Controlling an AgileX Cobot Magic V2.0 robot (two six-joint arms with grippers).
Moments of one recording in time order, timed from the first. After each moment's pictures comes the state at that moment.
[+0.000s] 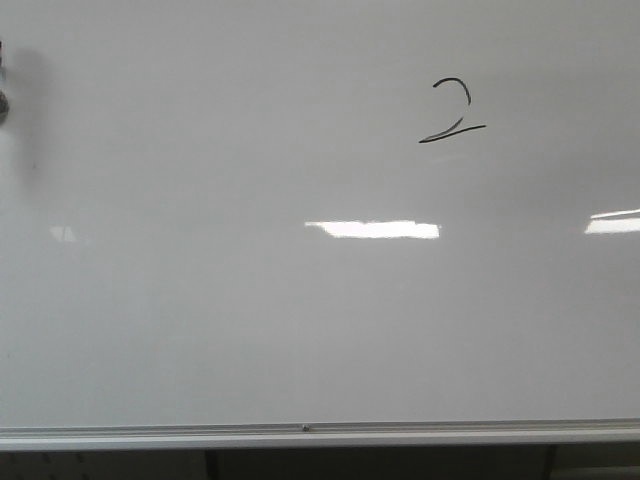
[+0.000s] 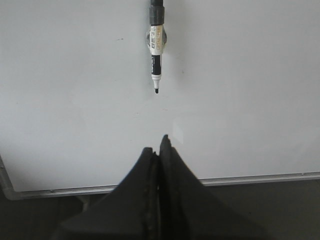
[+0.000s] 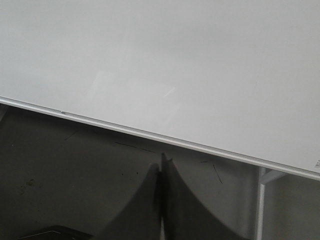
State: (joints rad) left arm -0.04 0.65 -0.90 0.00 0.94 -0.01; right arm 0.11 0.55 -0.88 0.12 1.09 -0.10
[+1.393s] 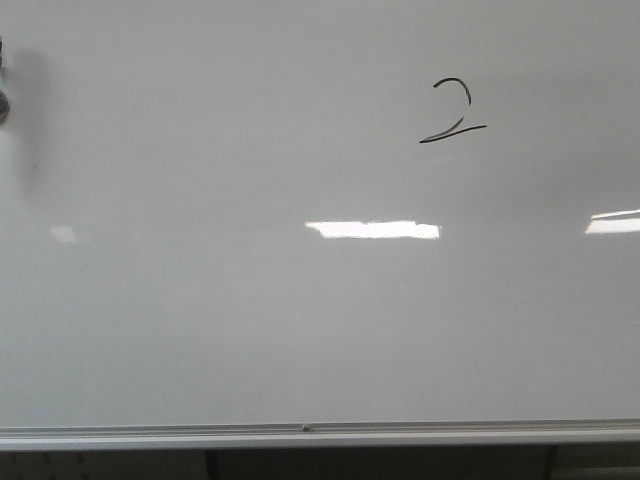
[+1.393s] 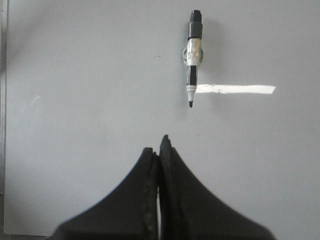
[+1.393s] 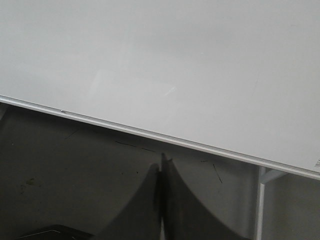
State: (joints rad) left arm 0.06 0.01 -0.07 0.00 0.29 -0.01; right arm 0.11 0.55 -0.88 0.12 1.09 -0.10
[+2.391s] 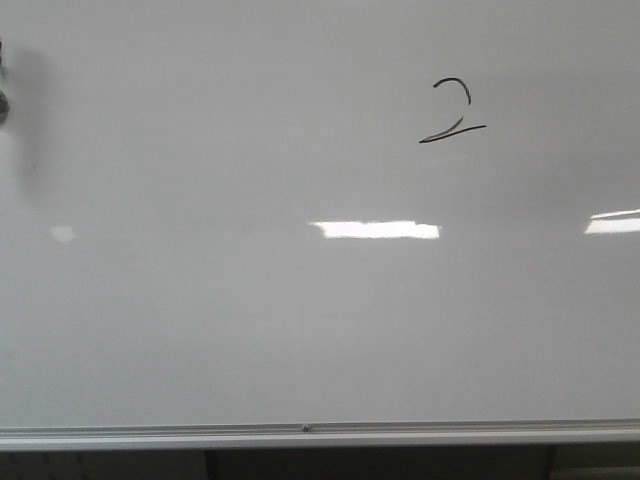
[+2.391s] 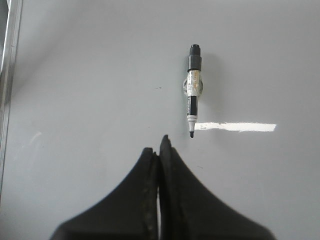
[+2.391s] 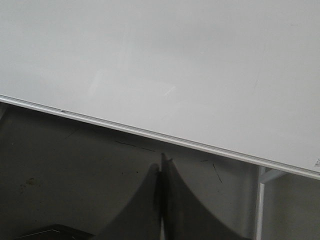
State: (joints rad) left arm 0.06 0.00 0.00 0.00 0.07 -0.01; right arm 0.11 0.55 -0.88 0.12 1.09 -0.10
